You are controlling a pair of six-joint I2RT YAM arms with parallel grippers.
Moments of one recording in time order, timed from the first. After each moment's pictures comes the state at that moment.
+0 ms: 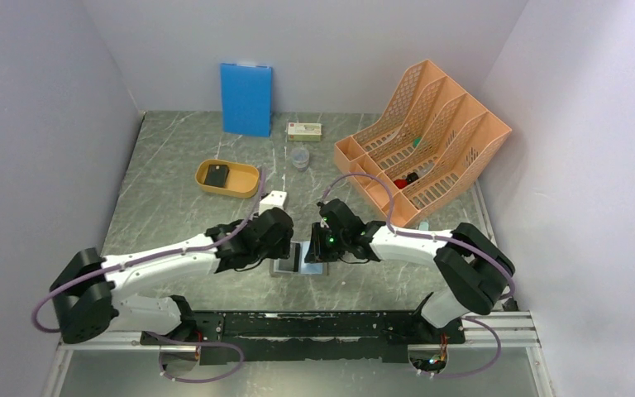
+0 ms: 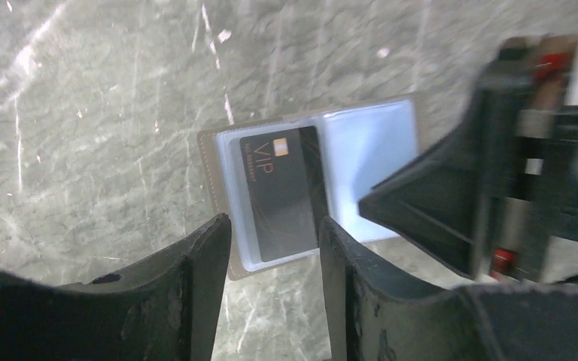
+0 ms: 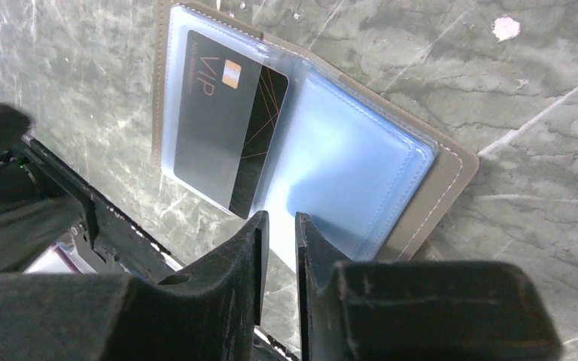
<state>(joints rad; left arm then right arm) -1.02 1.29 0.78 -0.42 -0.40 -0.72 0.84 1.52 0.70 -0.07 -0.22 0.73</state>
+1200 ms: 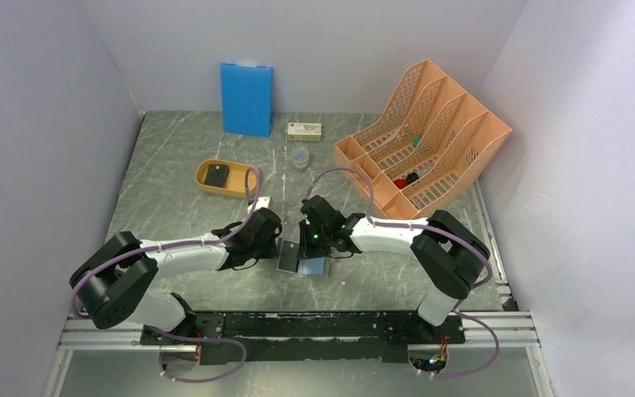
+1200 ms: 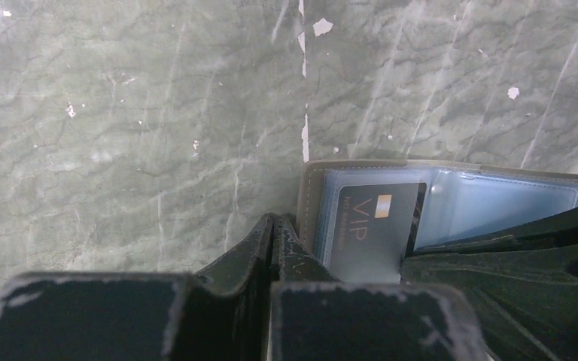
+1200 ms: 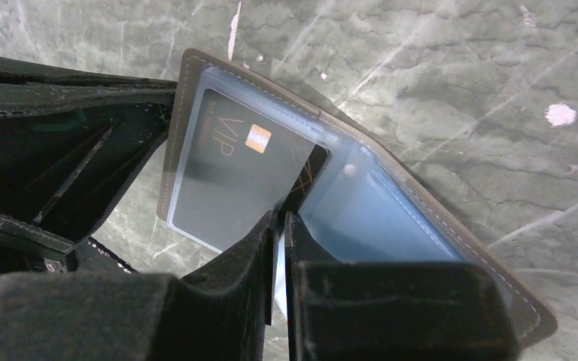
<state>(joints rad) -0.83 1.41 0.57 -0.08 -0.27 -0.78 0.90 1.68 0.86 -0.13 -0.14 0.71</state>
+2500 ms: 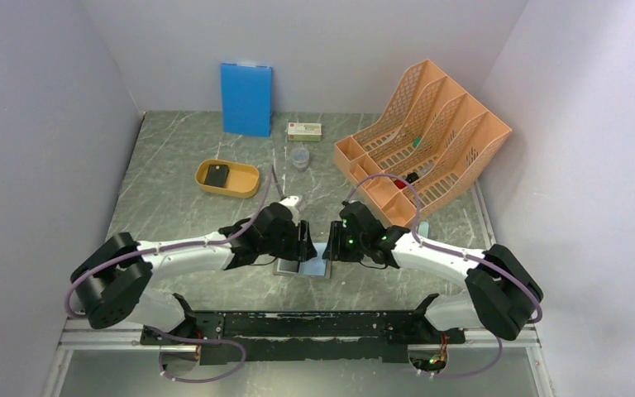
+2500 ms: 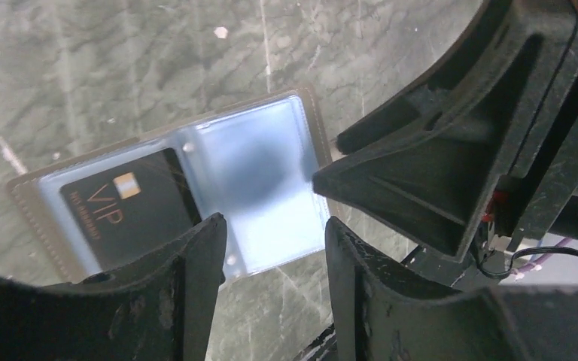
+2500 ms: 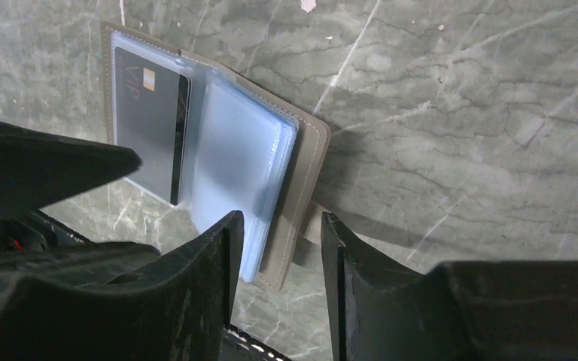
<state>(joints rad) -0.91 1.37 0.65 0.03 0.06 -0.70 0.77 1.30 0.60 -0.21 -0.07 0.73</state>
